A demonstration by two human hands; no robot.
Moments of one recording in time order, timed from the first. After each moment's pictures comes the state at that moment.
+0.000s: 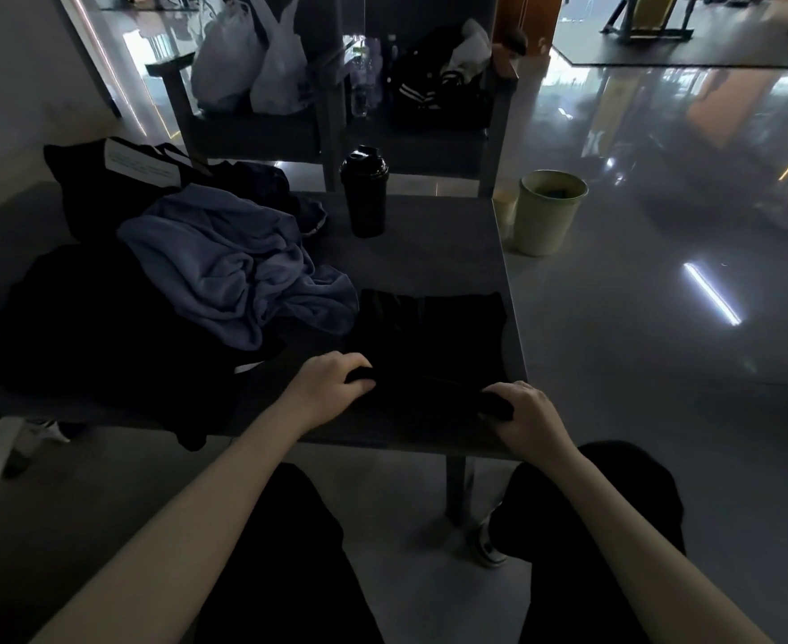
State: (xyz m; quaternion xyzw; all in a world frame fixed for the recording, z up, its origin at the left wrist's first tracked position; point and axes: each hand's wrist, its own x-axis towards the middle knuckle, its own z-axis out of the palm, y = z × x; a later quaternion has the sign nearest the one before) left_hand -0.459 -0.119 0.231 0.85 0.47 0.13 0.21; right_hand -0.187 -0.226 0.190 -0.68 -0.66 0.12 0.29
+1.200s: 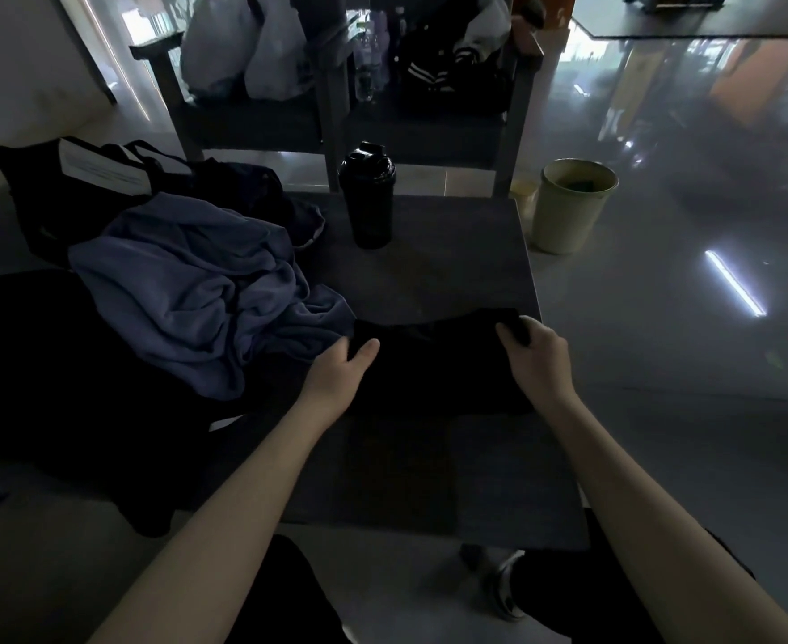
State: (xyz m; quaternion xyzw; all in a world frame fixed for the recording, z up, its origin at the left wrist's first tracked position) left_hand -0.413 -0.030 0.218 0.64 0.60 0.24 0.42; right_hand -0.172 -0.081 0.216 -0.77 -0.46 0.16 0.41
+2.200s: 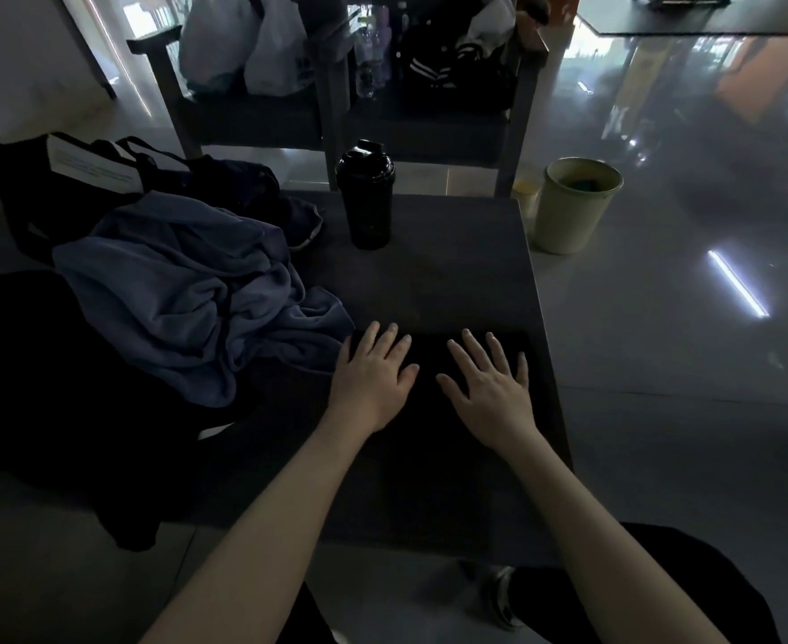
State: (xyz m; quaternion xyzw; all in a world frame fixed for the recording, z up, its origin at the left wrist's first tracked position) left_hand -0.372 -0.025 0.198 0.84 0.53 0.01 0.10; right_hand -0.205 -0.083 0.176 -0.75 -0.65 0.10 0.09
